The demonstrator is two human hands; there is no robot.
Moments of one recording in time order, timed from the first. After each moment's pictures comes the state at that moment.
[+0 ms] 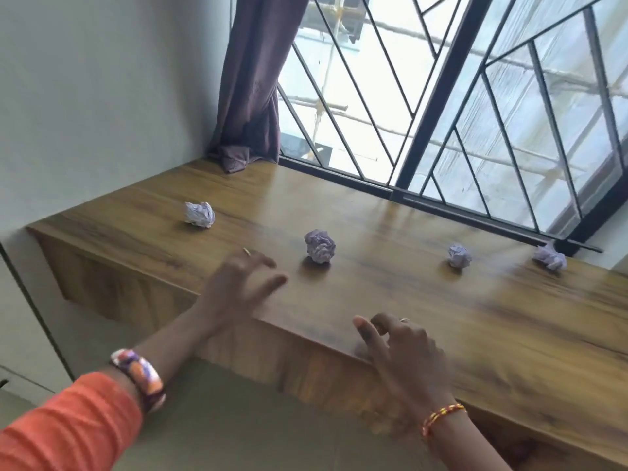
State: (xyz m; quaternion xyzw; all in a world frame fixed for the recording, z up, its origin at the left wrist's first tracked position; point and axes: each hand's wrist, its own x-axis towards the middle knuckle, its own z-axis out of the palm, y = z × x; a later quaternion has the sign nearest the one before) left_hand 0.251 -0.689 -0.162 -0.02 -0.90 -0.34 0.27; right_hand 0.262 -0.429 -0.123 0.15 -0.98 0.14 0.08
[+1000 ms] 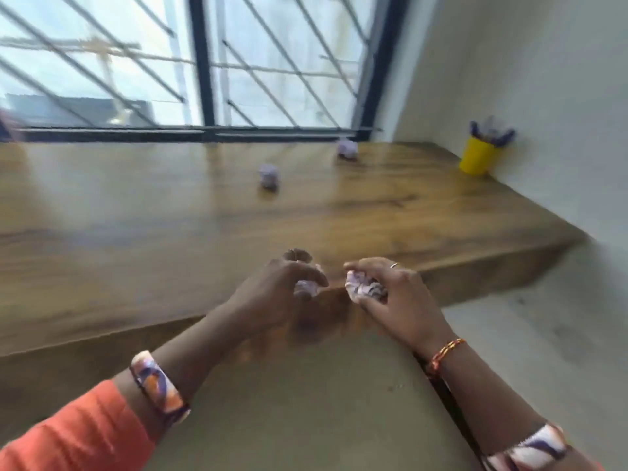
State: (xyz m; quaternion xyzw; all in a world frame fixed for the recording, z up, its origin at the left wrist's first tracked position) left_hand 0.255 -0.415 -0.121 -0.31 -0.90 -0.30 -0.07; right_hand 0.326 -0.232 -0.115 0.02 -0.95 0.29 0.12
